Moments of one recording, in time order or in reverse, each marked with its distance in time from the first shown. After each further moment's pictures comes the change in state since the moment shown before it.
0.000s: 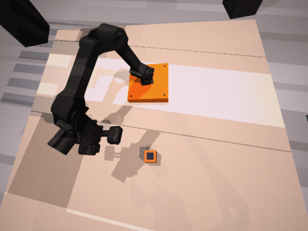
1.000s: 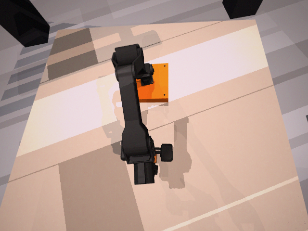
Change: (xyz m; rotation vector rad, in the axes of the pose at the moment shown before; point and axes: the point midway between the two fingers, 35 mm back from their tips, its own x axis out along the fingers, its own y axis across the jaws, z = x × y) arm 0.071 0.166 0.028 -0.032 0.188 -0.144
